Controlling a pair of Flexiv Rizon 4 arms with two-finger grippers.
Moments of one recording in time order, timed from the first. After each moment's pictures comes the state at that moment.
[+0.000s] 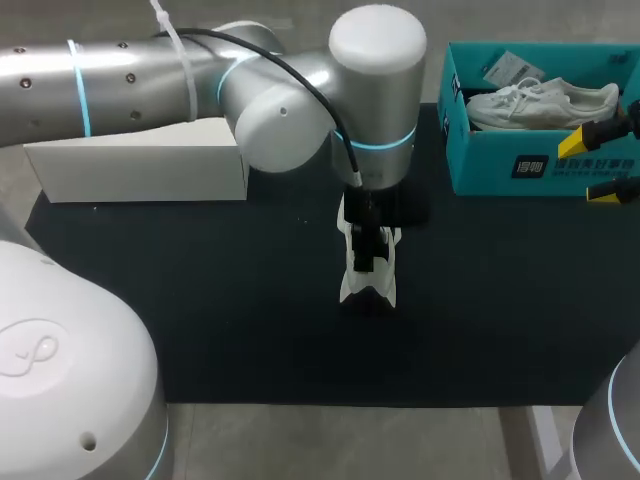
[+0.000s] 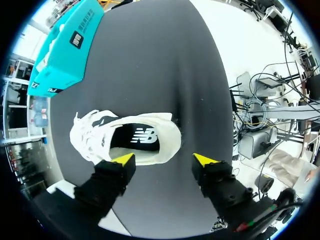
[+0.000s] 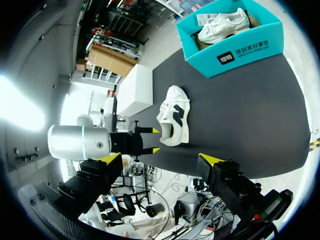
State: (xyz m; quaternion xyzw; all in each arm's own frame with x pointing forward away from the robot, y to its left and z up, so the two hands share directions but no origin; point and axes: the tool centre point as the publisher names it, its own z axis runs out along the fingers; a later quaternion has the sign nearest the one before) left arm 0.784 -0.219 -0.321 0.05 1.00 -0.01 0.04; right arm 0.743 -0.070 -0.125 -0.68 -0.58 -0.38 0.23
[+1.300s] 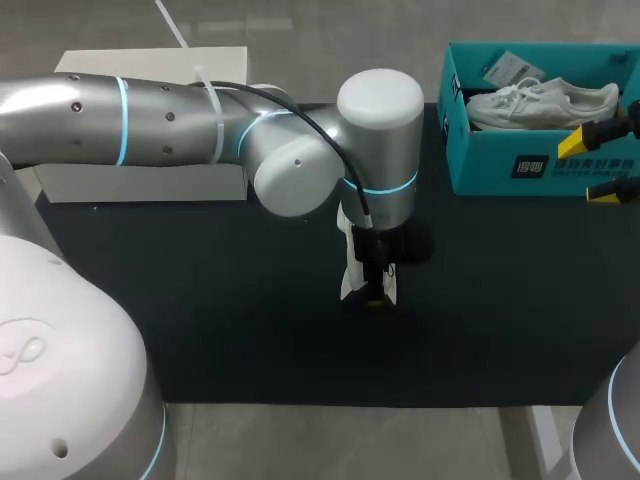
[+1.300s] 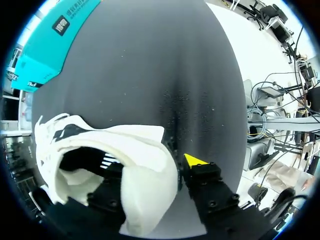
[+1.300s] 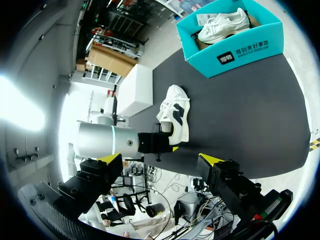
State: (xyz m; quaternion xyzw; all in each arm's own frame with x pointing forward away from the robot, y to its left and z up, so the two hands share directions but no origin) left arm 0.777 -0.237 -0.403 0.02 1.00 -0.02 0.00; right arm 0.743 -0.070 -0.125 -0.68 -0.58 -0.38 0.23
